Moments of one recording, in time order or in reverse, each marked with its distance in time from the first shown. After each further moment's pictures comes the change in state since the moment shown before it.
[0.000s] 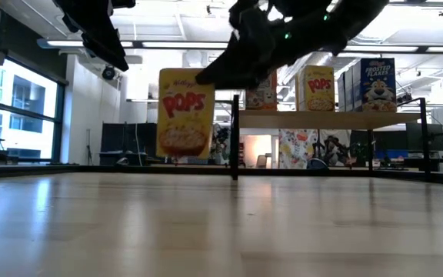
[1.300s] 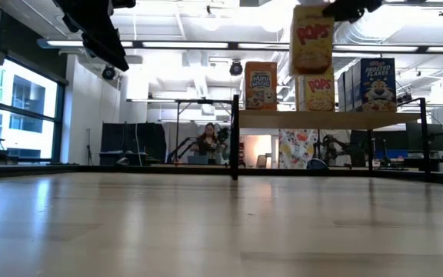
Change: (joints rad) left arm 0.000 0.000 0.000 0.002 0.000 -0.002; right arm -0.299 -0.918 0.000 -0.912 -0.072 -0.255
